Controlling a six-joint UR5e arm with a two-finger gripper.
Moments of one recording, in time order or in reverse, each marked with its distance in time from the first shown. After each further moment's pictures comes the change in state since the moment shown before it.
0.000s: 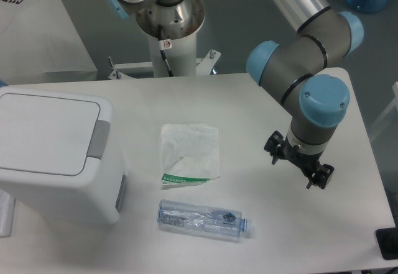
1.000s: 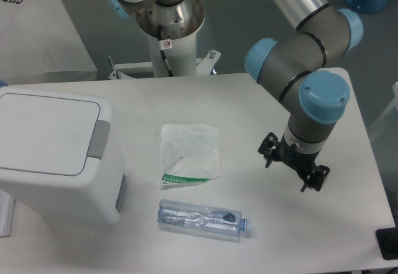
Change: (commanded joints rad) arm -0.024 0.034 -0.002 -0.002 -0.149 -0.112
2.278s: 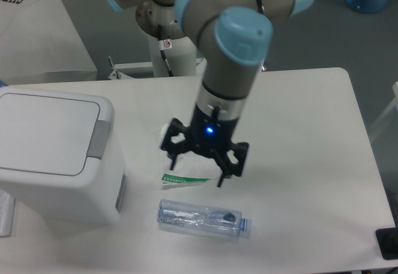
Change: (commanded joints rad) arm -0.230 0.219 -0.015 -0.003 -0.220 -0.615
